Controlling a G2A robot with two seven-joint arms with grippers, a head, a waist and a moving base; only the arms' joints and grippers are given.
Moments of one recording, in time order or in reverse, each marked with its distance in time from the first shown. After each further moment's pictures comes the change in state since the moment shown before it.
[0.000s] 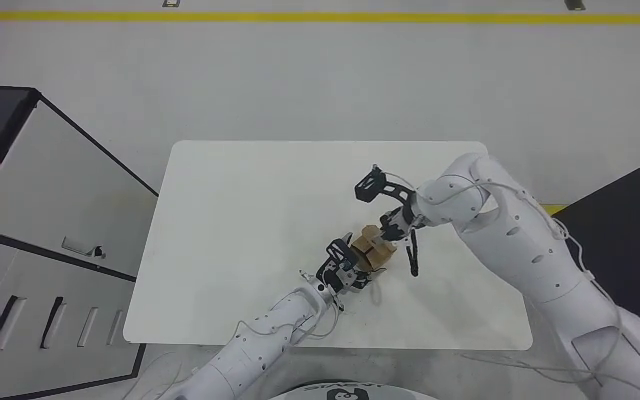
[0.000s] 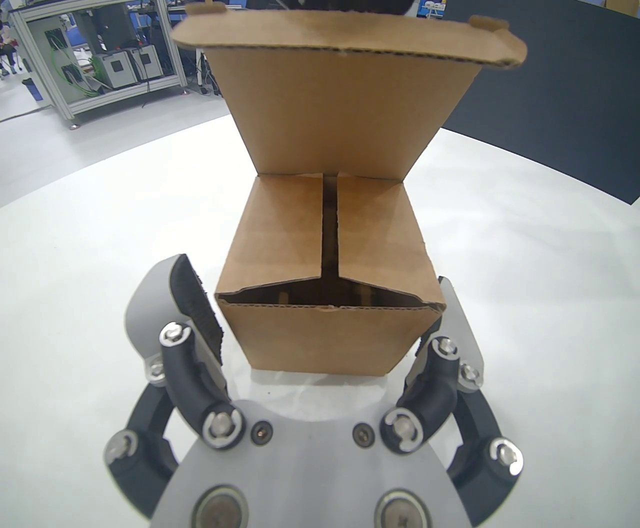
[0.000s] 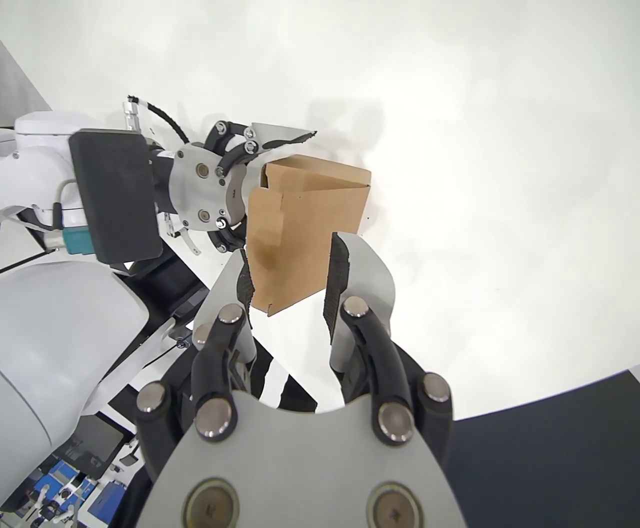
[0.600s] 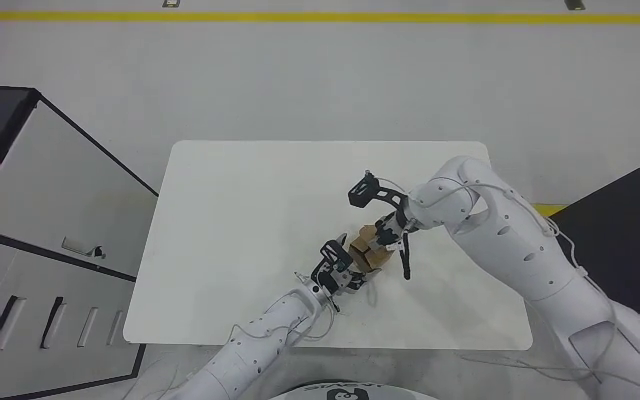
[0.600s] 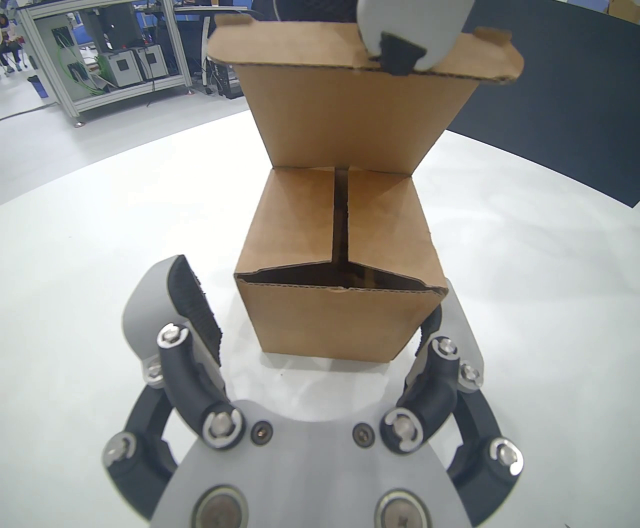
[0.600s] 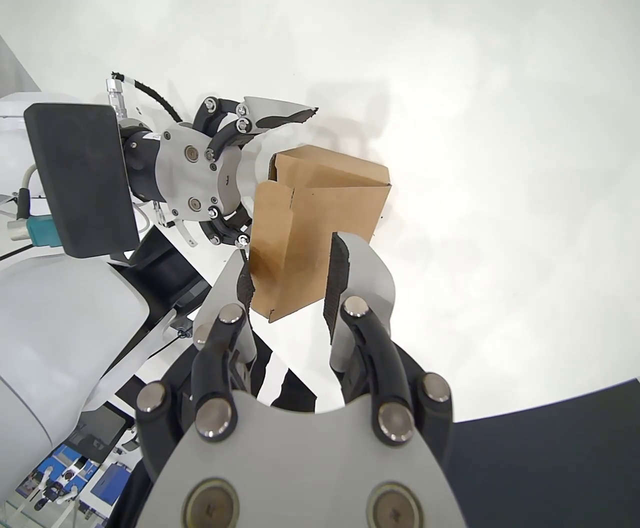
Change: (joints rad) left arm 0.036 0.018 -0.041 -0.036 0.014 -0.019 0.002; right arm 0.030 -0.007 -0.053 0.016 0.028 0.017 -0.011
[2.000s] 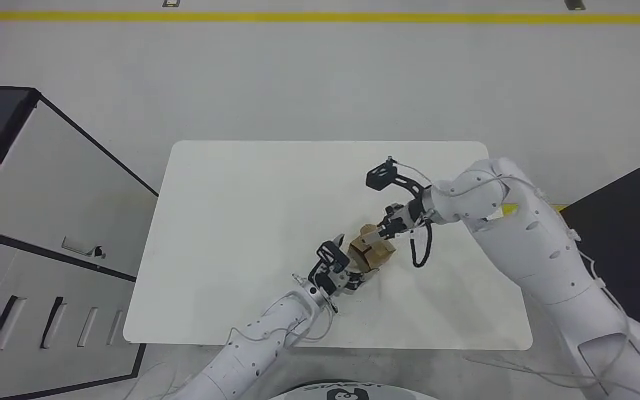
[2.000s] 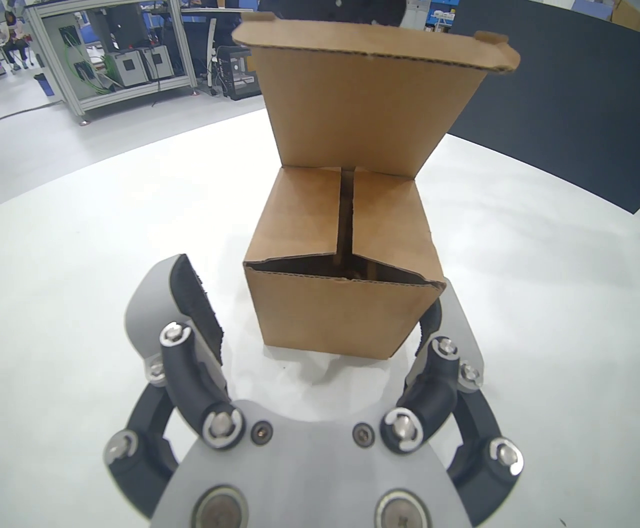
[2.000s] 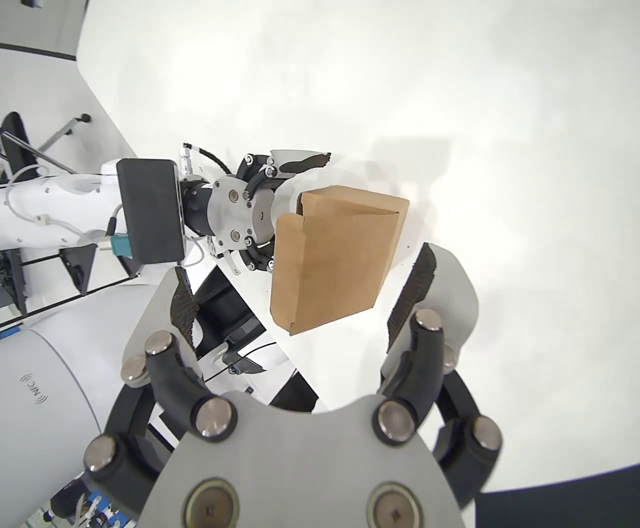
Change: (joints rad) left arm 0.026 0.003 -0.028 -0.010 0.004 -0.008 0.030; right arm -0.101 0.037 0.172 0.058 0.227 -0.048 -0.123
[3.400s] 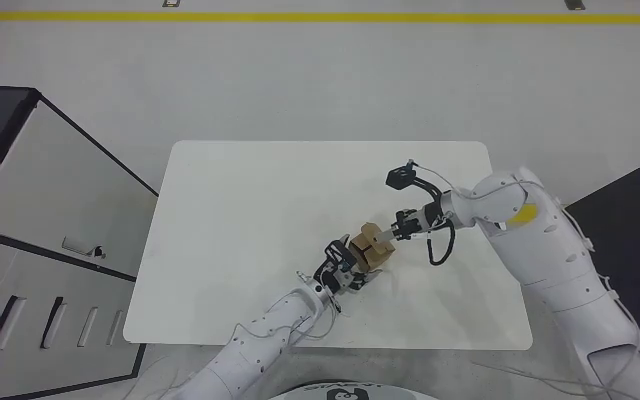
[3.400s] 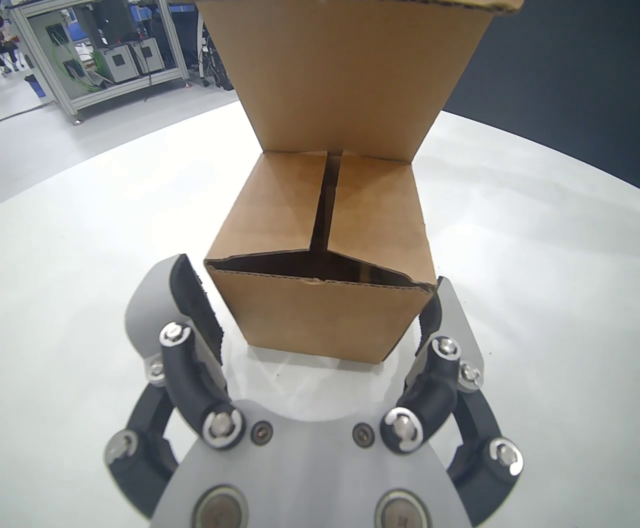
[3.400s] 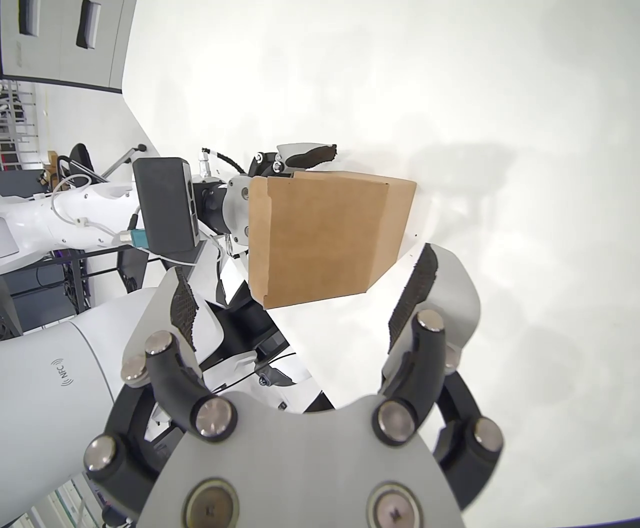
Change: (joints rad) left arm -0.034 -0.018 0.027 0.026 0.034 0.009 -0.069; right arm -0.073 0.034 0.069 0.053 0.088 -0.040 -0.038
